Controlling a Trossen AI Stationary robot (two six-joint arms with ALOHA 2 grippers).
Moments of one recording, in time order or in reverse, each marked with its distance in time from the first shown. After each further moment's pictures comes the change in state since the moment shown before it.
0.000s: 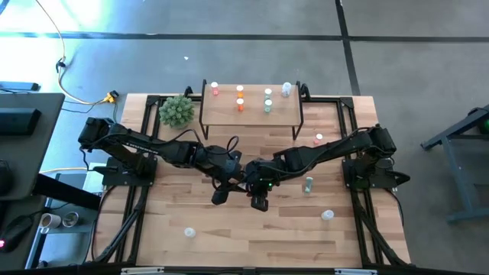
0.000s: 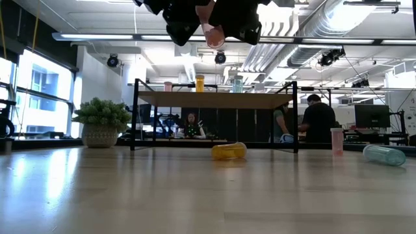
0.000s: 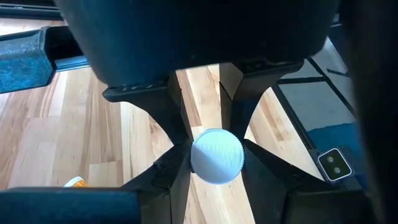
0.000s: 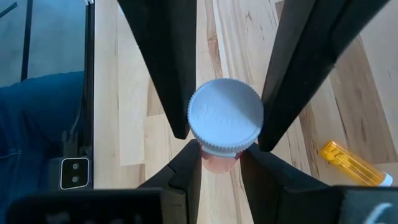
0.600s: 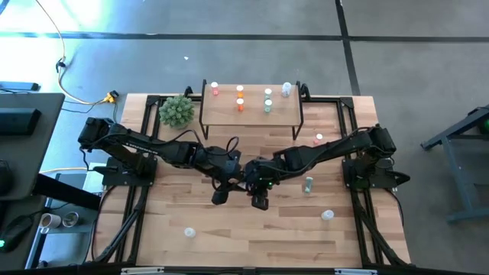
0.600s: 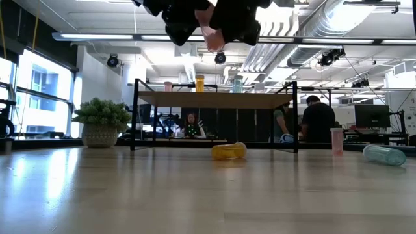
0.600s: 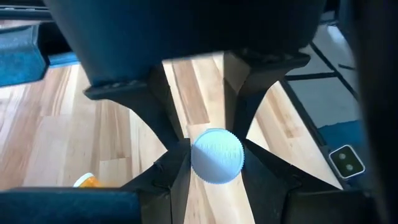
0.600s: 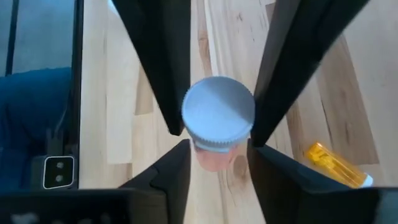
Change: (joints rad) left arm -0.002 -0.001 0.000 -0.019 -0.043 0.025; right arm -0.004 0.000 0.000 -0.009 0.022 -0.034
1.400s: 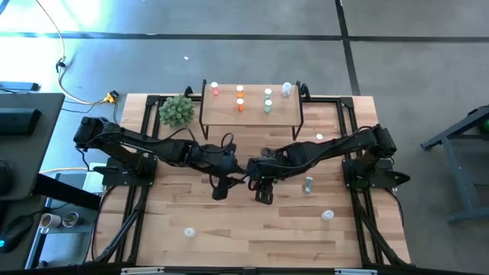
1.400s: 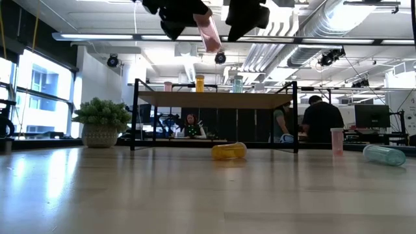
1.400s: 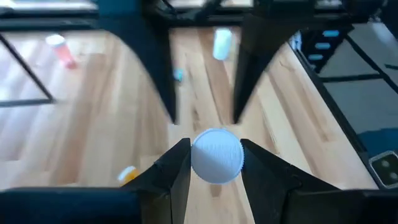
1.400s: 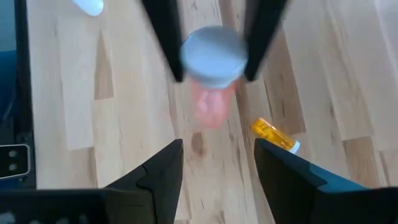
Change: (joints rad) left arm 0.001 -0.051 0.000 -0.046 -0.144 0.028; right arm 0.019 -0.005 0.137 -0.266 0.145 -0.022
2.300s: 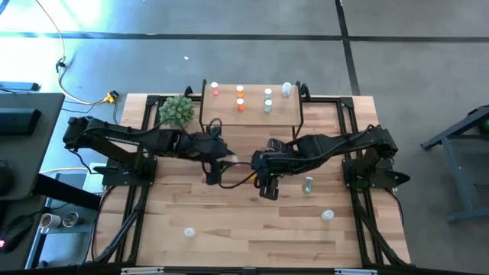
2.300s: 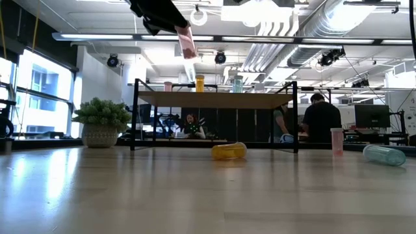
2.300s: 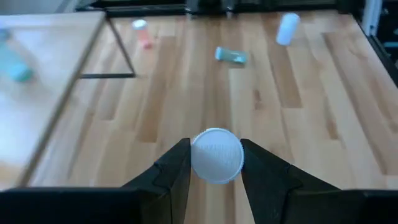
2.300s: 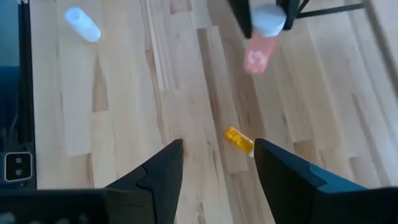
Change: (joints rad) left arm 0.076 -0.142 -0.001 -0.207 -0.162 0.026; right arm 0.031 -0.002 0.251 -0.235 0.126 0.003
